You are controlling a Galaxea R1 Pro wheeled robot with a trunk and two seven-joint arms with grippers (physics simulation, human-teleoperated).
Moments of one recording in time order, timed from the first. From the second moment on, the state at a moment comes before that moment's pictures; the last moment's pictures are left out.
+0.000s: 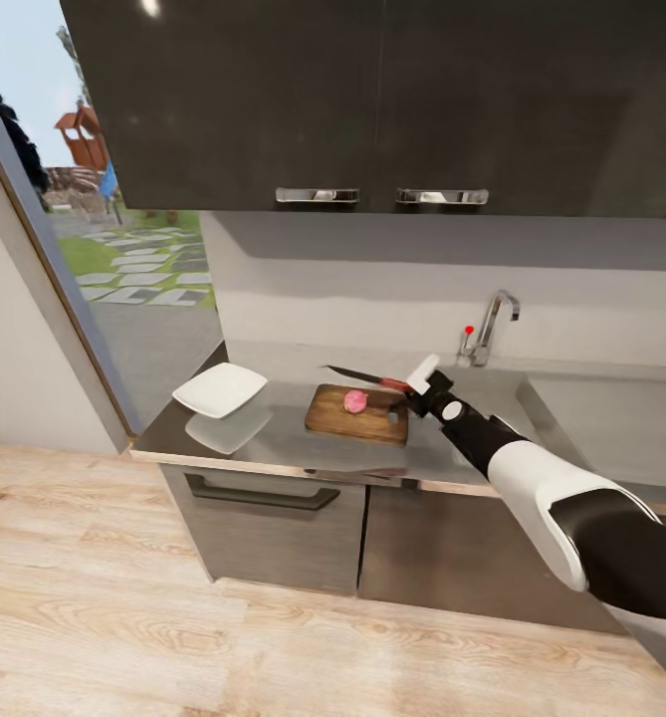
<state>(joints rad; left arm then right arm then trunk) -0.31 -0.04 -0.13 0.07 0.10 -0.34 0.19 -1.26 0.00 0.30 -0.18 0.56 -0.07 0.04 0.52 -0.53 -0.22</state>
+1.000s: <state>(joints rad) -0.31 -0.05 -0.13 0.07 0.10 -0.34 0.19 -1.26 -0.04 0.30 -0.17 0.55 -0.07 0.05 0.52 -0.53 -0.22</state>
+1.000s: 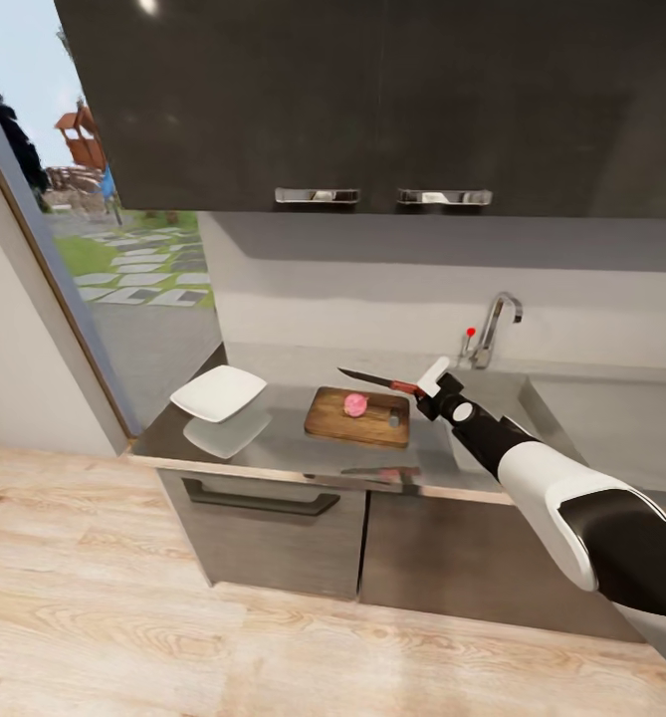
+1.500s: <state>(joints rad) -0.31 -0.05 -0.13 0.07 0.10 -0.34 0.19 -1.26 -0.02 0.30 -0.16 0.55 -0.07 0.11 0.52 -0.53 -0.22</state>
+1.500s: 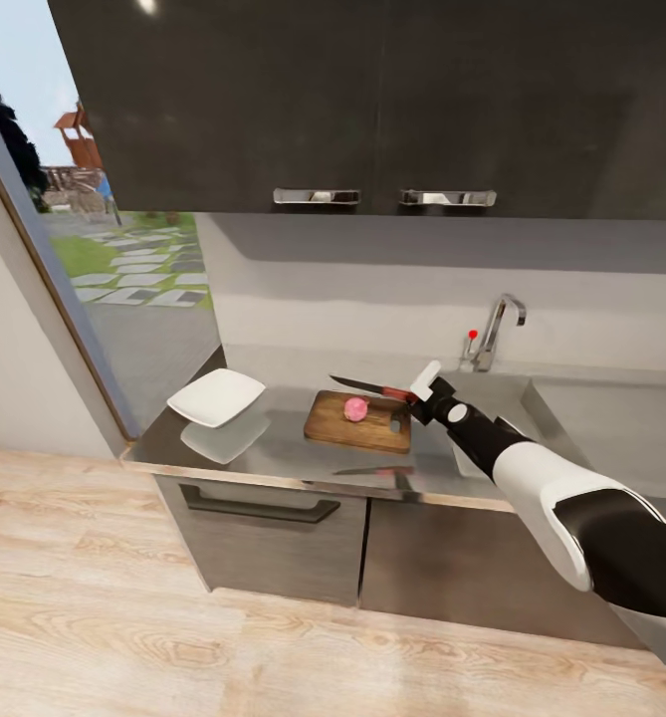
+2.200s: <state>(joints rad) -0.31 -0.05 -0.13 0.07 0.10 -0.34 0.19 -1.26 -0.01 0.30 -0.14 0.56 -0.07 0.12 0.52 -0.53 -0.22</state>
